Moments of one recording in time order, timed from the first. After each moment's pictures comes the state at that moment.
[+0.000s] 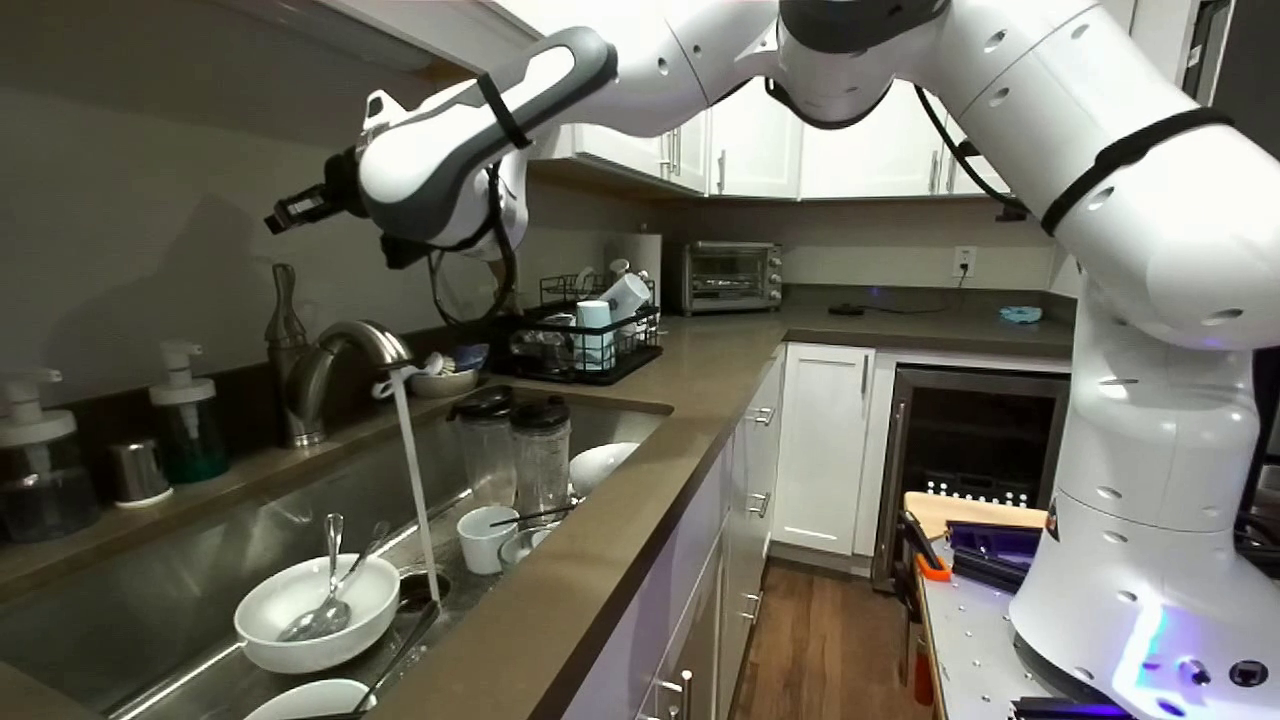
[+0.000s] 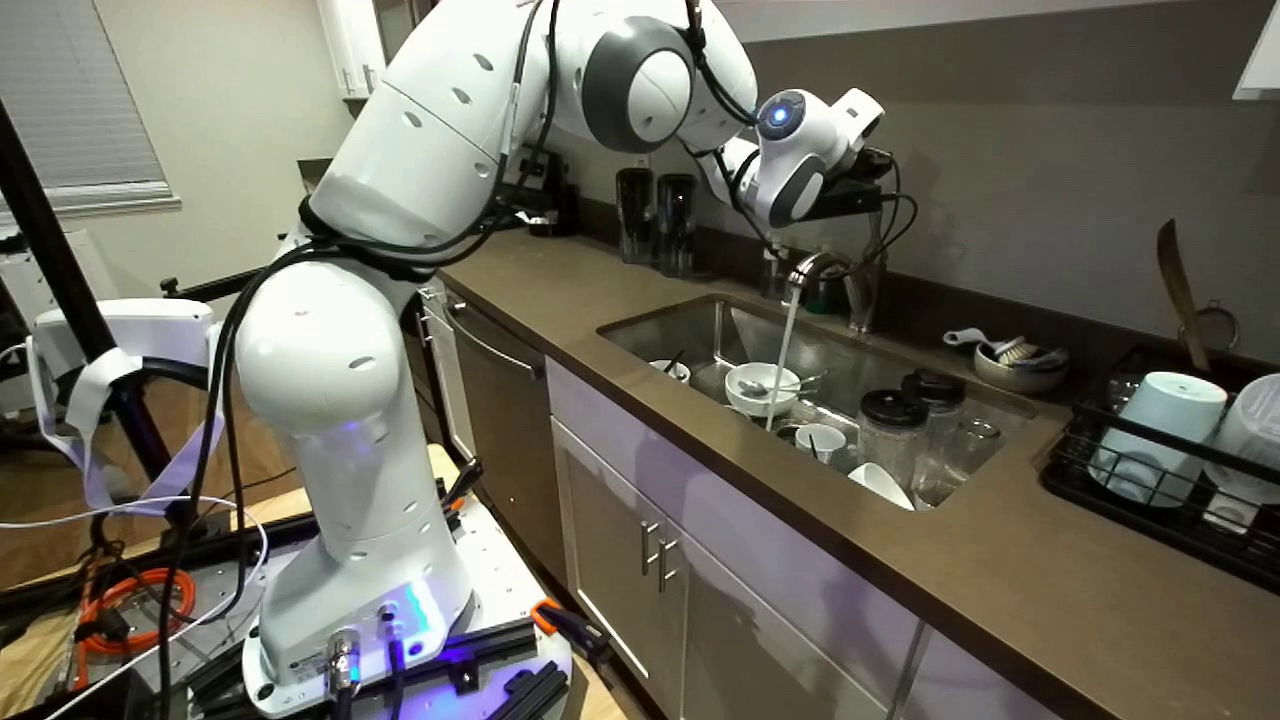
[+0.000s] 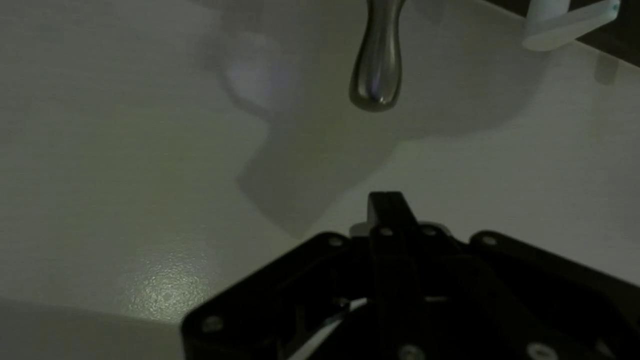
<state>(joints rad) -0.16 0.68 0.32 -1.51 0.04 3.40 -0.51</state>
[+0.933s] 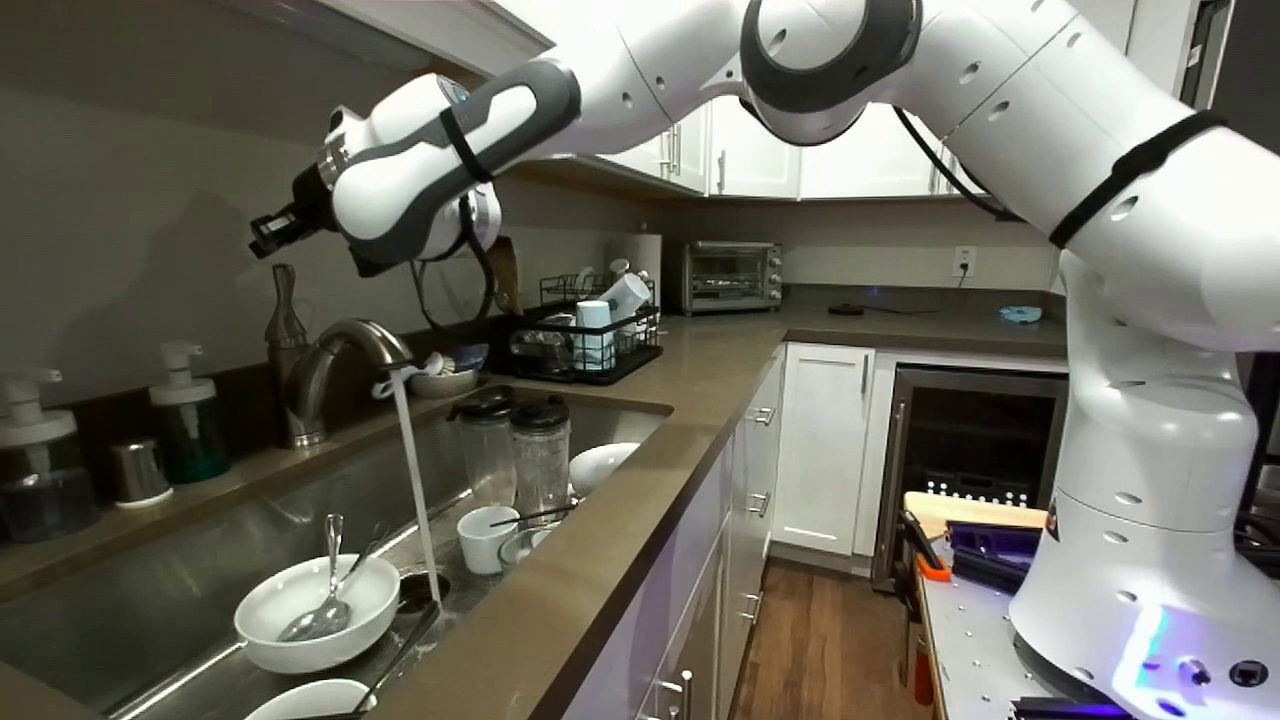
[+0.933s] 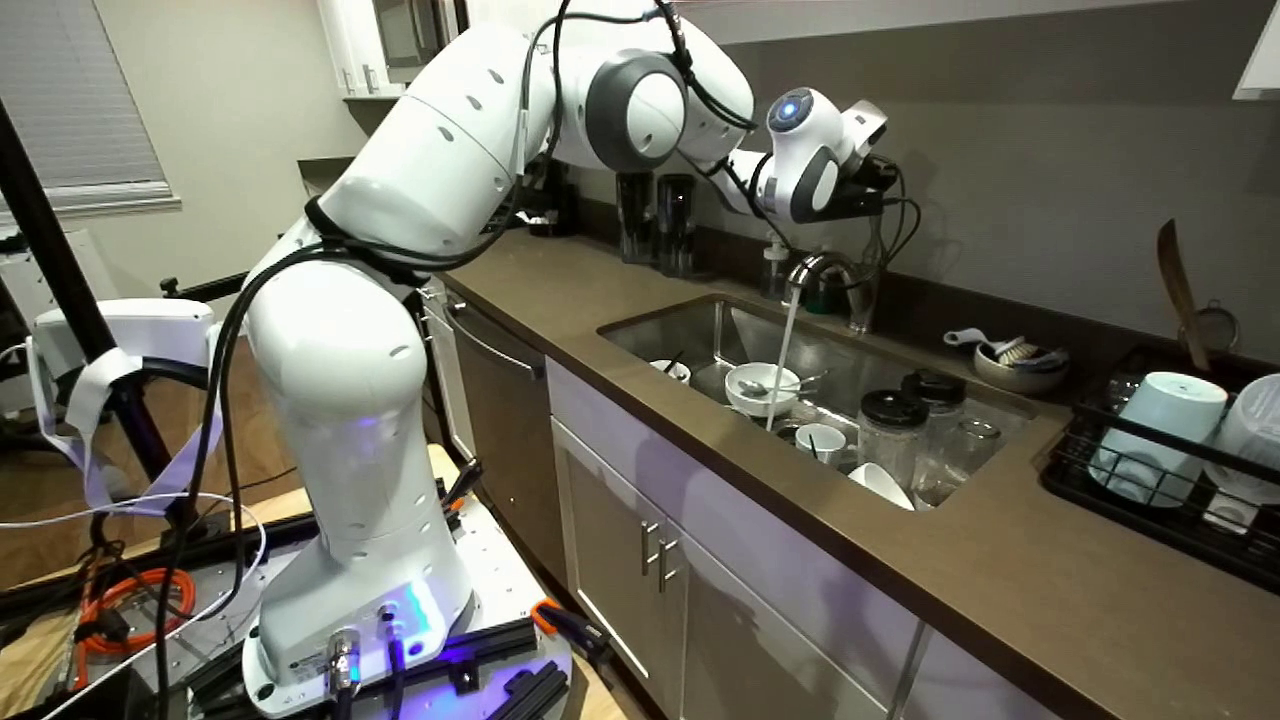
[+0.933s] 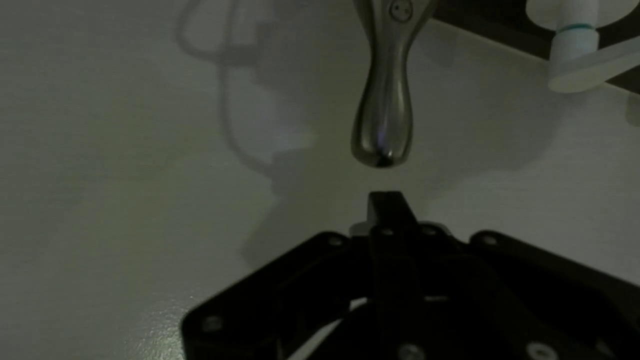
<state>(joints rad) 0.04 0.79 0.04 -1.28 -0.03 3.20 -0.27</state>
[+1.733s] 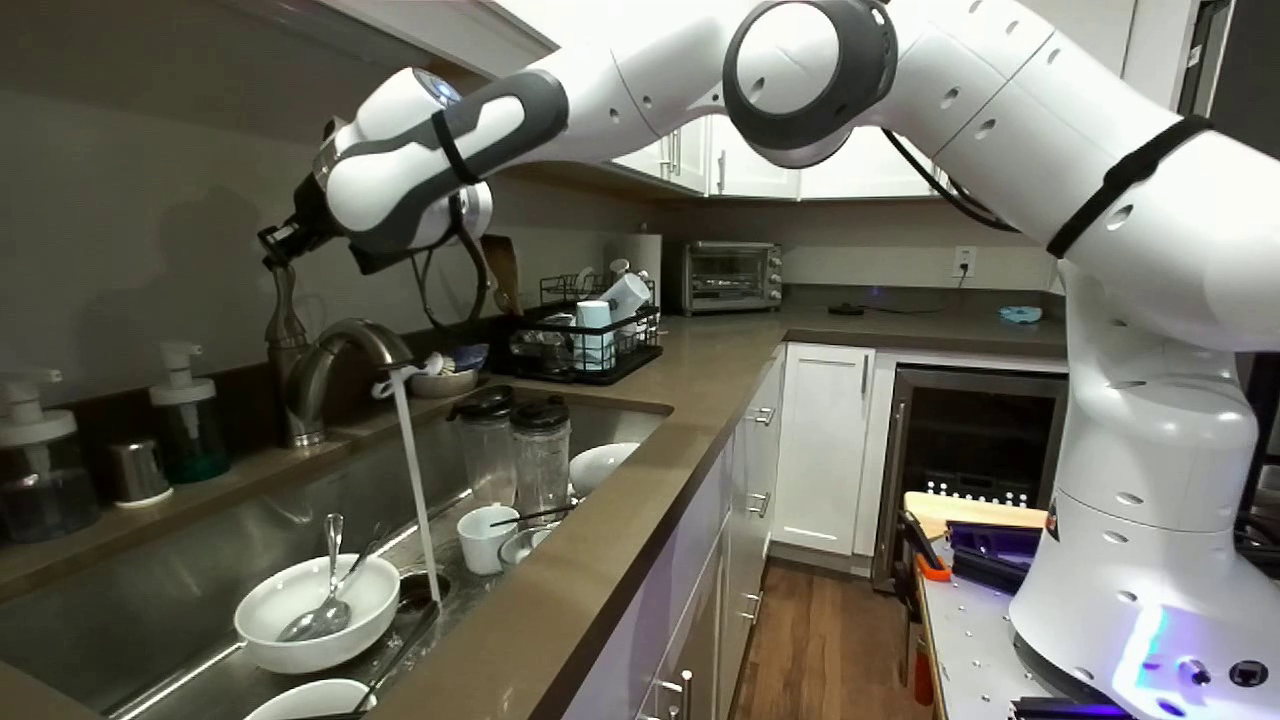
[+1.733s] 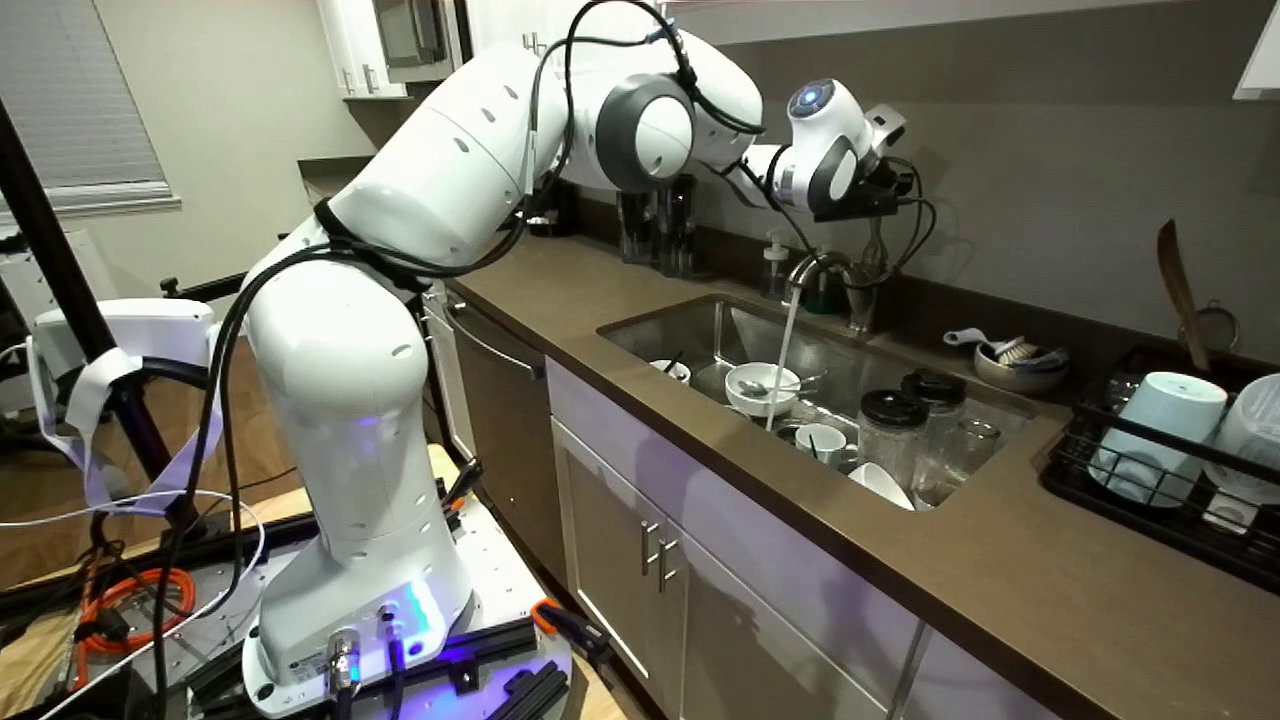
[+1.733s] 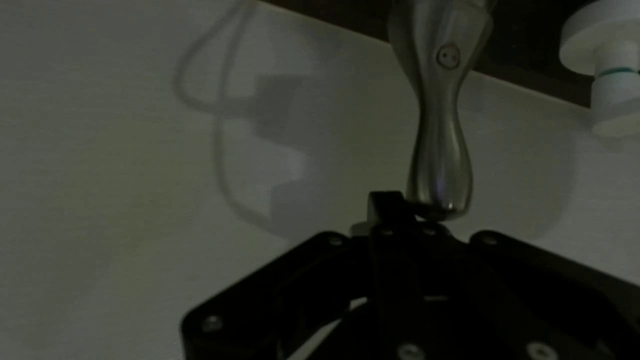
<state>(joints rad) 0.05 0.87 -0.01 -1.11 -0.03 2.99 -0.23</state>
